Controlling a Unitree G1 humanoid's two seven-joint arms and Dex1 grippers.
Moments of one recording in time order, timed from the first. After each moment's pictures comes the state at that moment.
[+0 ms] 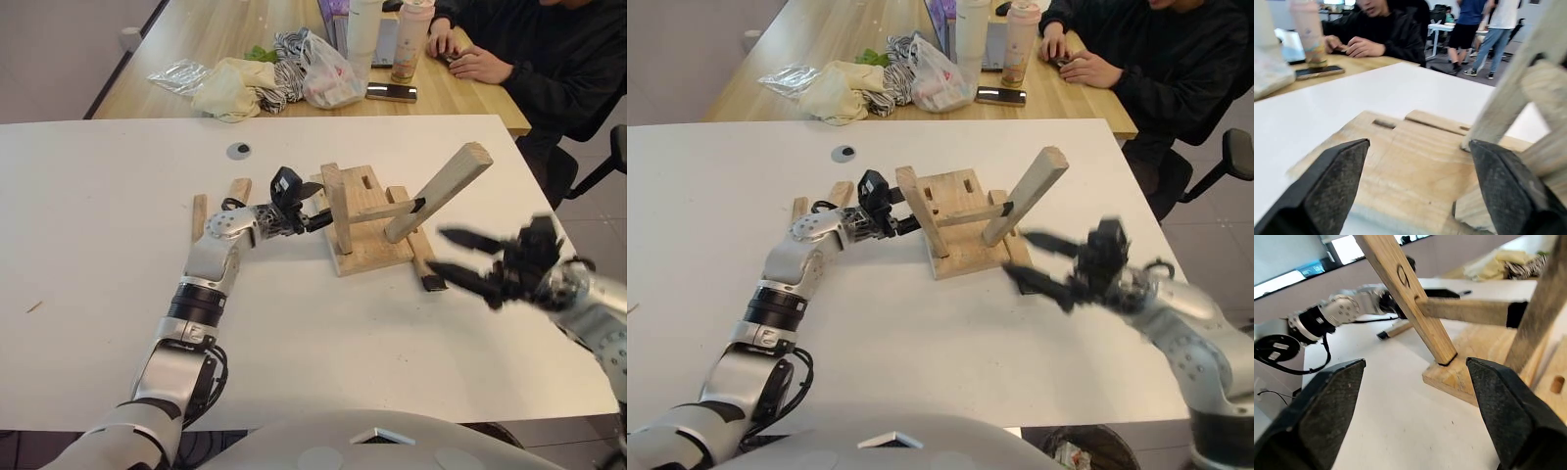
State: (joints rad) left arm -0.46 0.27 -0.16 0.26 -0.30 0.28 -0.82; right arm 0.22 -0.79 -0.23 -0.40 0.90 0.55 0.92
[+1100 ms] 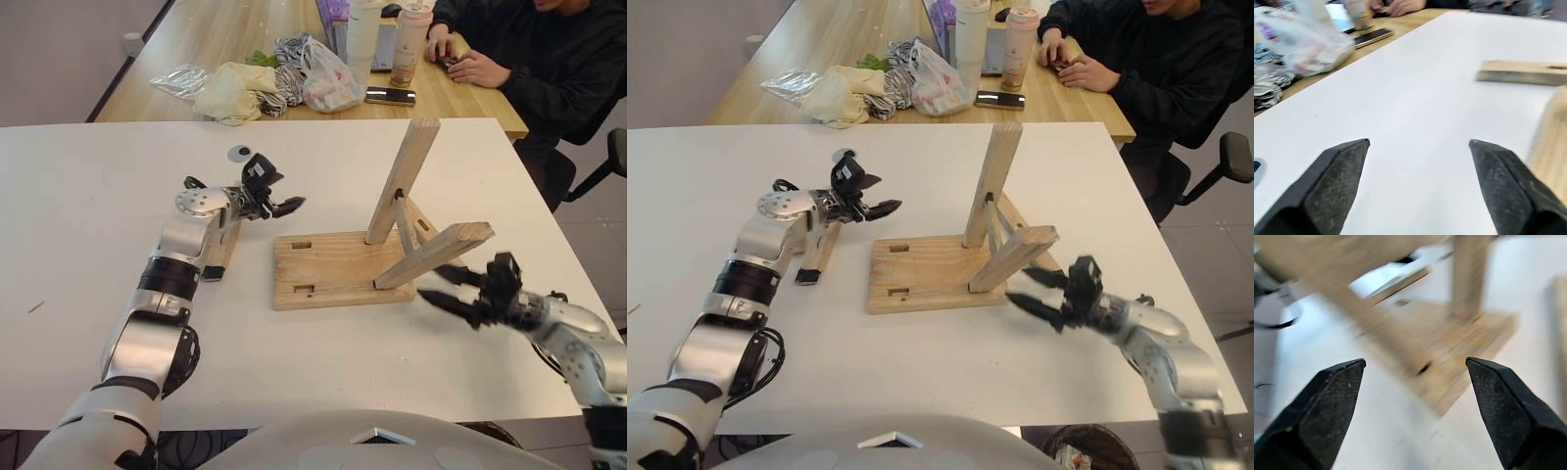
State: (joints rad) left arm -0.67 0.40 -0.19 0.66 -0.09 0.19 -0.72; right arm 0.28 -0.72 -0.11 -0.21 0.67 0.49 1.11
